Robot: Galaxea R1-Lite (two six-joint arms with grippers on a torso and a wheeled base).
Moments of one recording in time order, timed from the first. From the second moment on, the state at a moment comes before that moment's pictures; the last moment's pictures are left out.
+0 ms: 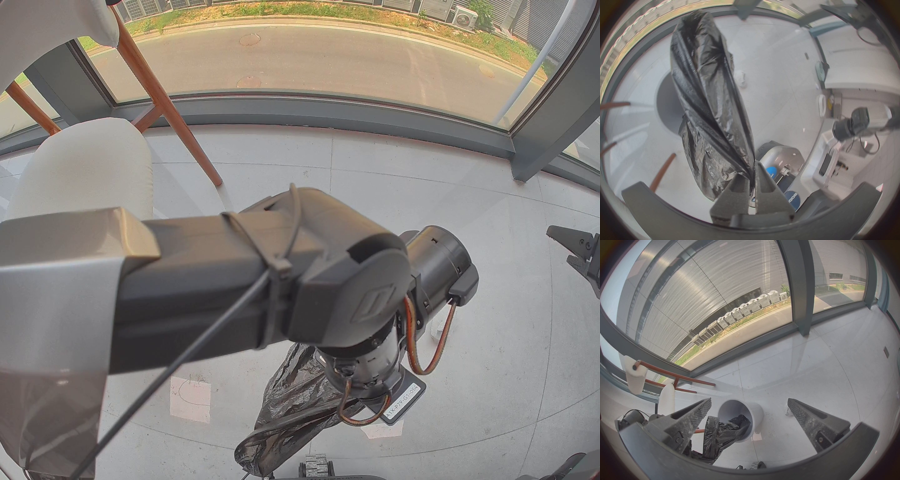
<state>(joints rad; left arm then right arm) -1.02 2.20 -2.00 0.98 0.04 -0.01 0.10 1.07 -0.70 -0.10 0.09 0.51</state>
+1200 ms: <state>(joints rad) -0.89 2.45 -2.00 0.93 -0.06 0.69 0.43 1.27 -0.66 -0.07 0.08 0.72</state>
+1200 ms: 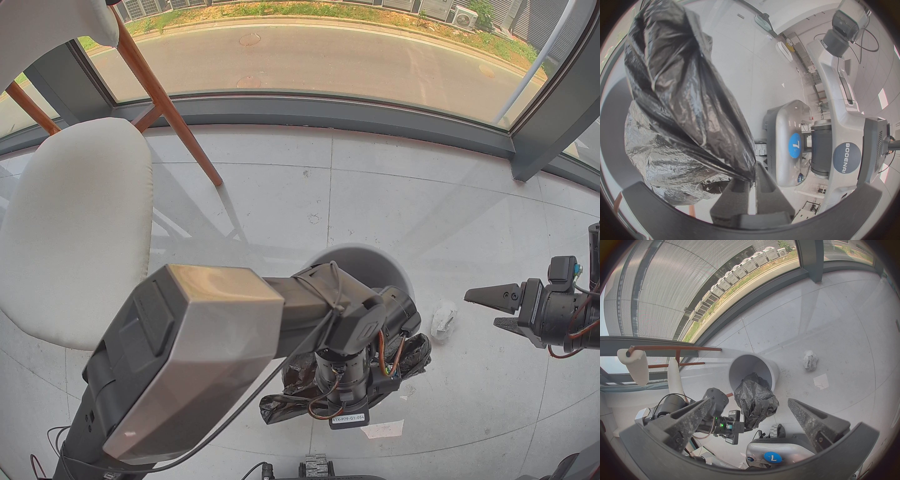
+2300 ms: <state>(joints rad) -0.84 2.27 -2.00 1.00 0.03 0.72 0.58 1.32 -0.80 0.03 0.01 0.70</state>
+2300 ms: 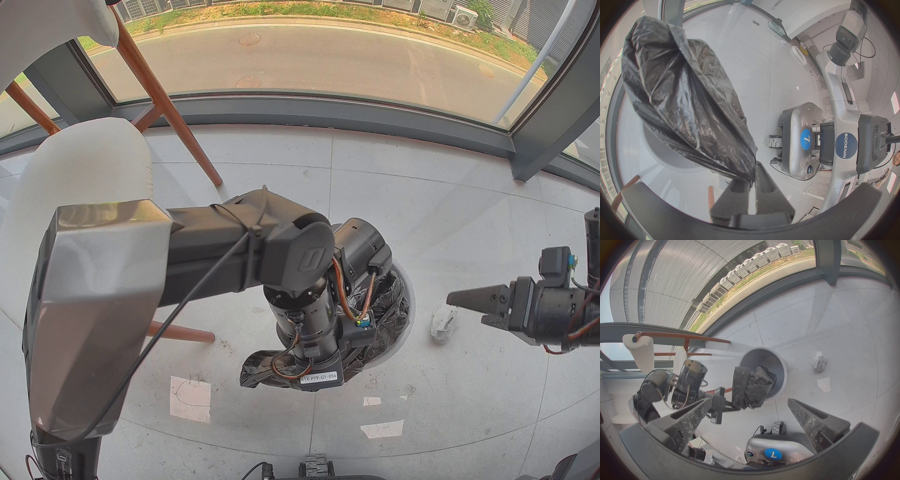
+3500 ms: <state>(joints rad) -0.86 2.26 -2.00 0.99 0.09 0.74 0.56 1.67 -1.04 0.11 -0.12 0.48</state>
